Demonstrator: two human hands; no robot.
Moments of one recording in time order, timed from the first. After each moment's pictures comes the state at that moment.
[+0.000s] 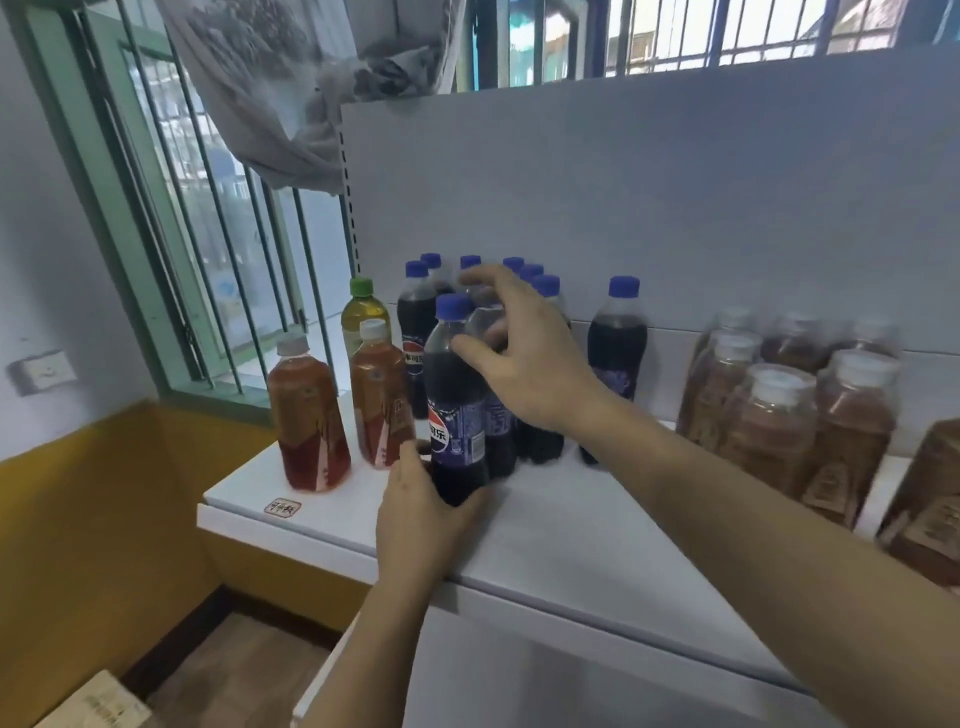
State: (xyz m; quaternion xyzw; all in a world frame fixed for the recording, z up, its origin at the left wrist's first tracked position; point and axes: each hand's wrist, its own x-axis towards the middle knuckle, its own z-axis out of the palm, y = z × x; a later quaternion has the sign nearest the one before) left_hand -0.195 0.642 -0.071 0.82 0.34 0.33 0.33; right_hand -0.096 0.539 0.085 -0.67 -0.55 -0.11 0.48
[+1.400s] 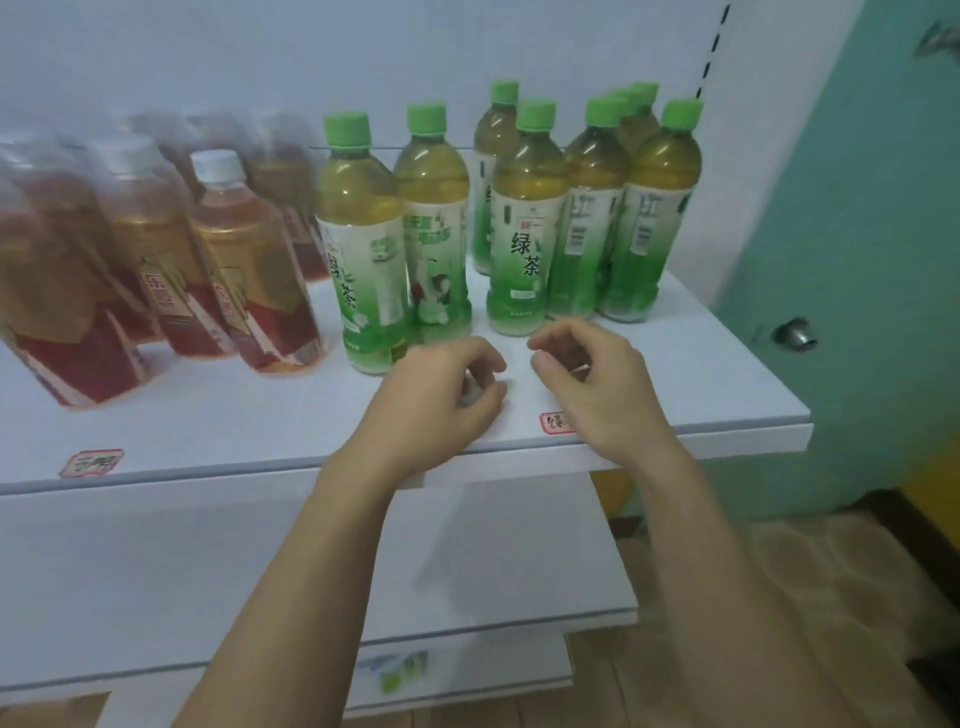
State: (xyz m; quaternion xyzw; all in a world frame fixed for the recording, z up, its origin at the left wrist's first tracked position) left_hand 0.003 0.147 -0.072 0.94 -0.10 0.18 0.28; right_hand 0.055 -0.039 -0.078 -0.83 -0.21 -0.10 0.51
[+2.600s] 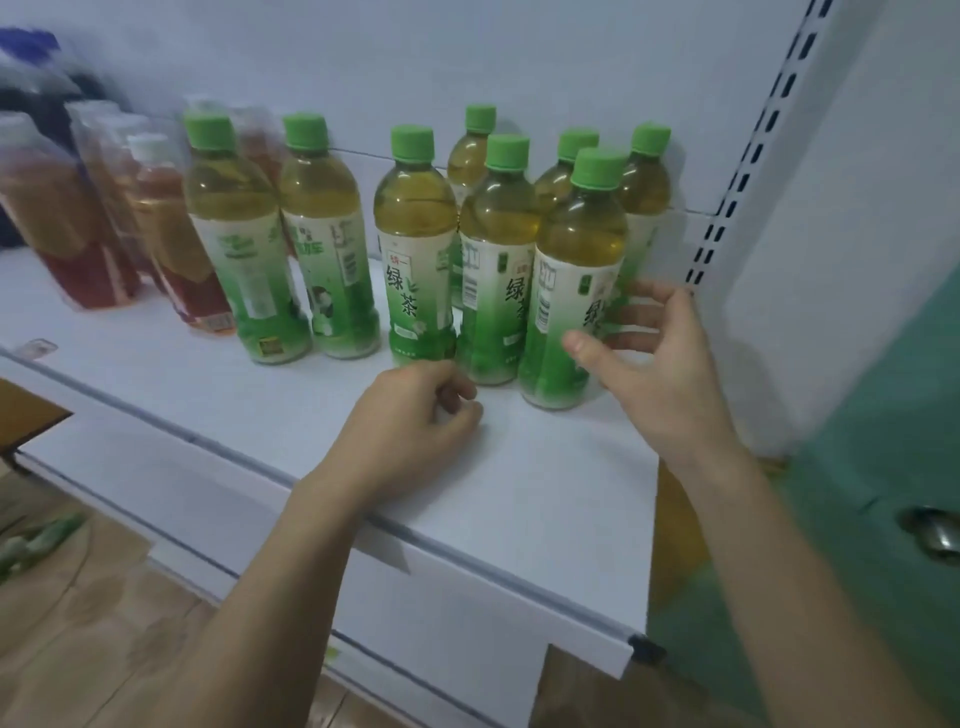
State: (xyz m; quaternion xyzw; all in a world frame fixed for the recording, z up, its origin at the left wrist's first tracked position) left_hand 0.088 -0.001 -0.074 0.92 0.22 0.23 0.24; right_hand 0.253 -0.169 -0.047 -0.73 -0.33 0.02 0.60
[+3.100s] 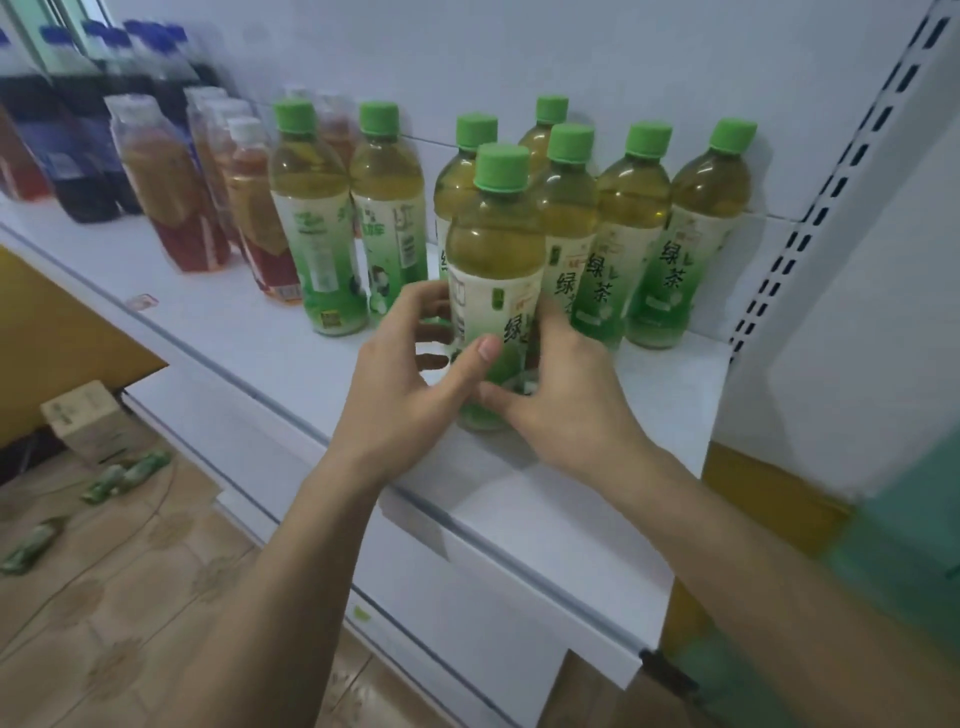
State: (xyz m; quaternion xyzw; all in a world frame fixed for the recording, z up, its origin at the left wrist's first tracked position) left_hand 0.062 -0.017 -0.055 0.78 0.19 0.44 0.40; right_hand 0.200 -0.113 -0.049 -0.71 -0.53 0.07 0.46
